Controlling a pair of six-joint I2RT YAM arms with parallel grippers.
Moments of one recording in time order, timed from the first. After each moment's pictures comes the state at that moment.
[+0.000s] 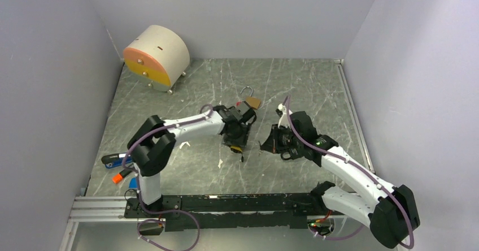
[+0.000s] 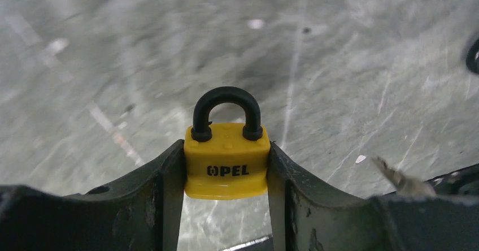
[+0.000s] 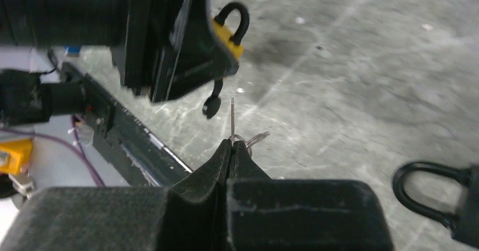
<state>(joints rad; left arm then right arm) -0.87 1.83 1.35 -0.76 -0.05 -0.64 0.55 0.97 0.60 -0.32 -0.39 0.48</state>
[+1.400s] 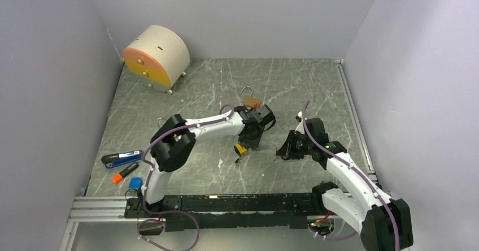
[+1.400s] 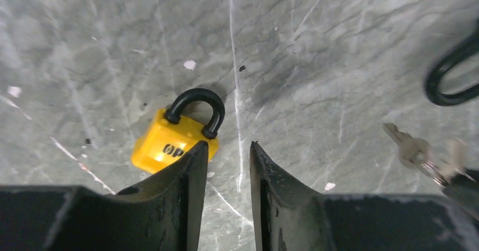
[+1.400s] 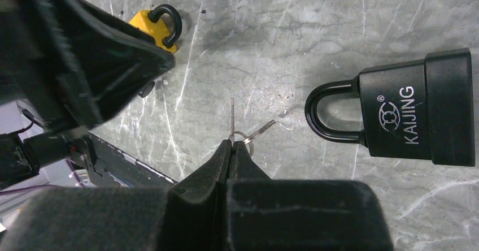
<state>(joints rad) -0.99 2.01 1.59 -0.80 -0.11 -0.58 0.29 0.90 0.48 -0.47 -0.37 0.54</state>
